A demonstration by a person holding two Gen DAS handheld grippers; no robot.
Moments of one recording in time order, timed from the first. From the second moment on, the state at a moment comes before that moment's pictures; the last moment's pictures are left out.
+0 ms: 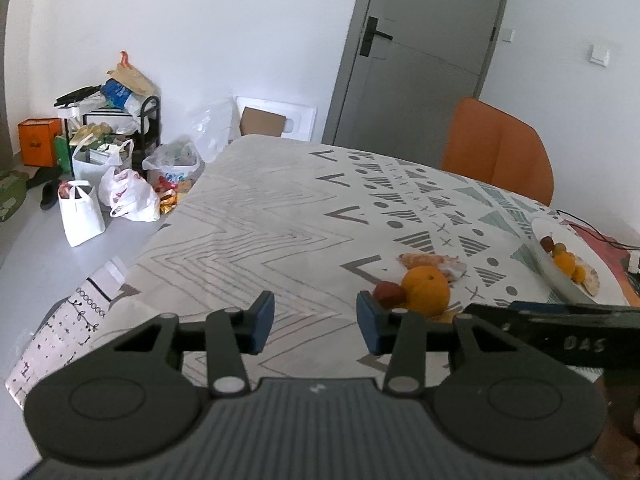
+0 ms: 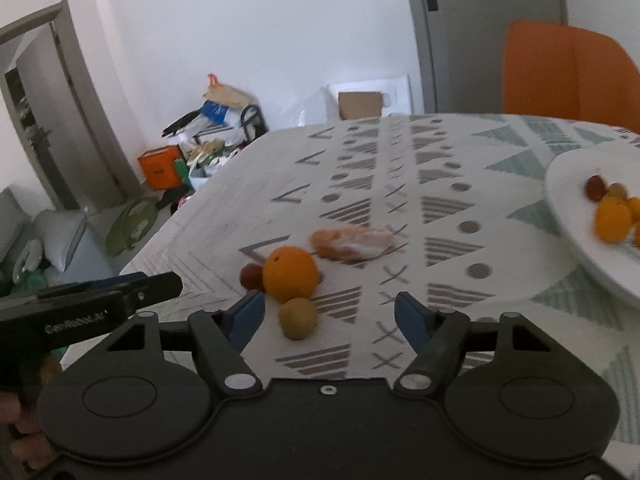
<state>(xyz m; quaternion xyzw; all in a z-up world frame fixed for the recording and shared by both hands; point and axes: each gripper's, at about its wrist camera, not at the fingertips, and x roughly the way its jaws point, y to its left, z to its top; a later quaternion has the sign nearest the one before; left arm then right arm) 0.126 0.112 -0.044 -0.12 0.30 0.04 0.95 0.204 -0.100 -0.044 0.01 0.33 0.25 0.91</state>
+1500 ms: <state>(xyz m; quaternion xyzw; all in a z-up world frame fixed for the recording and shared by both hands) 0.178 0.059 -0.041 -0.10 0.30 0.00 0.95 0.200 -0.218 -0.026 0.06 0.29 0.15 0.94</state>
